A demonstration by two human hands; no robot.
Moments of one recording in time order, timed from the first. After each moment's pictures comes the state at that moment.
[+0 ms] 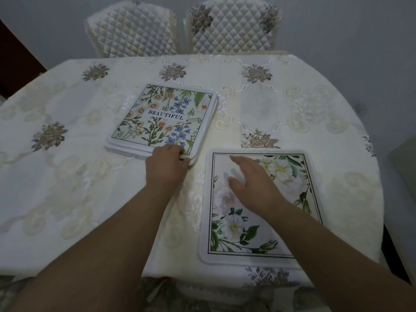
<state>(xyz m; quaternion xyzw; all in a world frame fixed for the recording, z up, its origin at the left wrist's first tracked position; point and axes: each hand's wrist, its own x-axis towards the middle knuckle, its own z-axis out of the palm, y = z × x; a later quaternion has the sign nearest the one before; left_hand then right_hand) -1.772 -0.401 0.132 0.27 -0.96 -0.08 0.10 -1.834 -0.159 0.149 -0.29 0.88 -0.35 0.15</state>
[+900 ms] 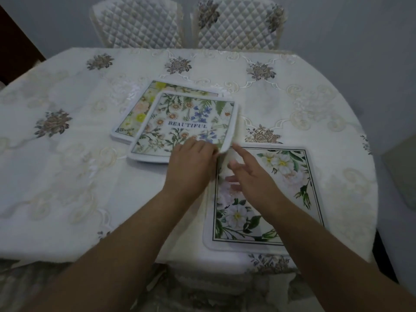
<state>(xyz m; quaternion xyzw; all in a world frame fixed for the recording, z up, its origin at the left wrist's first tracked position) -1.738 -0.340 0.172 0.09 -0.97 -0.07 0.20 -1.792 -0.170 0.177 -0.14 0.78 -0.54 0.27</state>
